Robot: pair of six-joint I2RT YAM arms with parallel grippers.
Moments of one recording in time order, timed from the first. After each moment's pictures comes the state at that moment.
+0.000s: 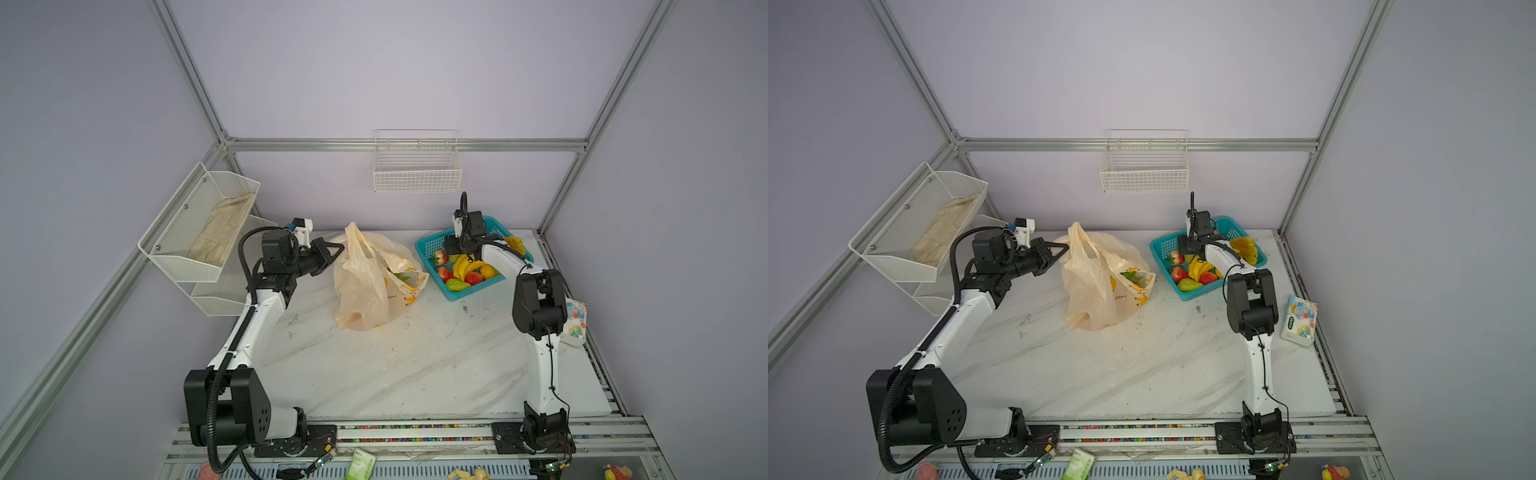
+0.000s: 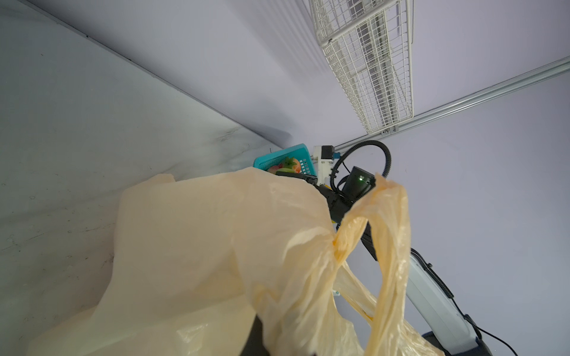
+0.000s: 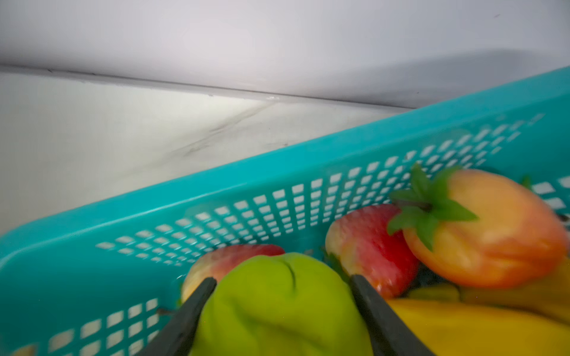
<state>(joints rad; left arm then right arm) 0.03 1.38 1.15 -0.13 0.72 -0.79 0.25 2.15 1.78 -0.34 -0.02 0.11</state>
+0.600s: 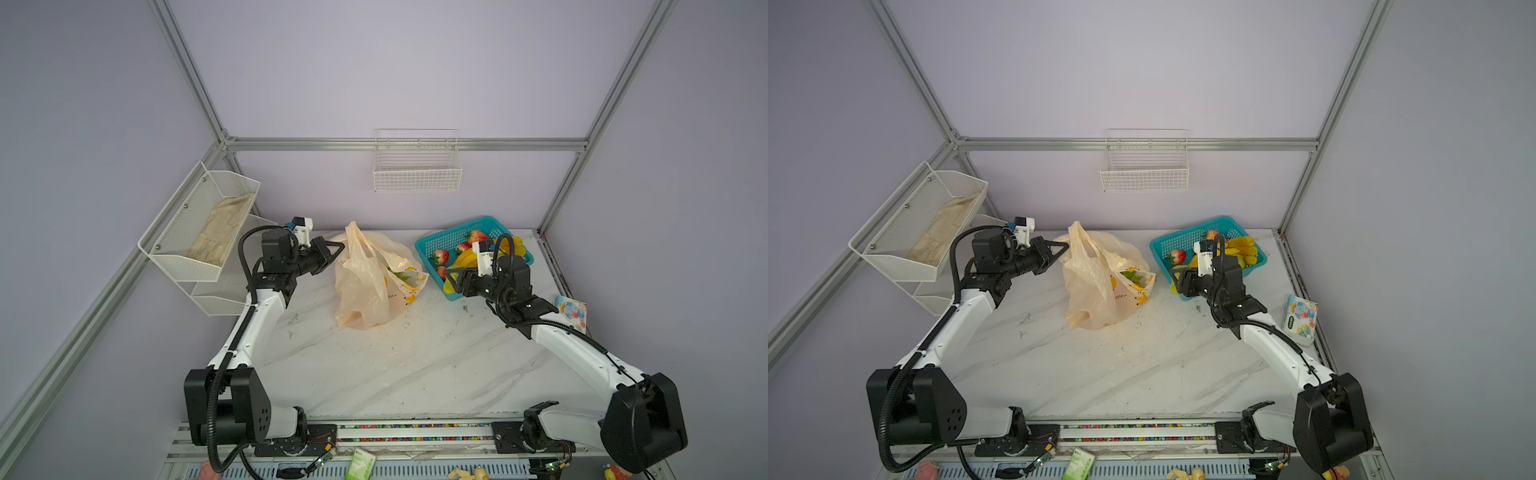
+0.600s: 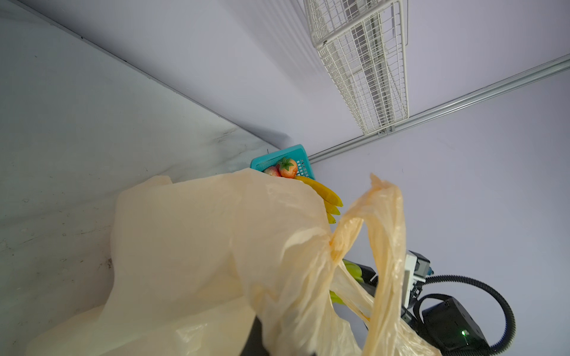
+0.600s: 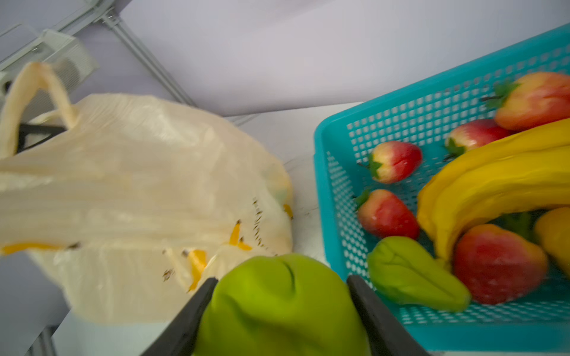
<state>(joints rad) 0.03 1.38 1.15 -0.12 0.73 -0.80 0.41 1.20 0.83 0.01 -0.32 0.36</state>
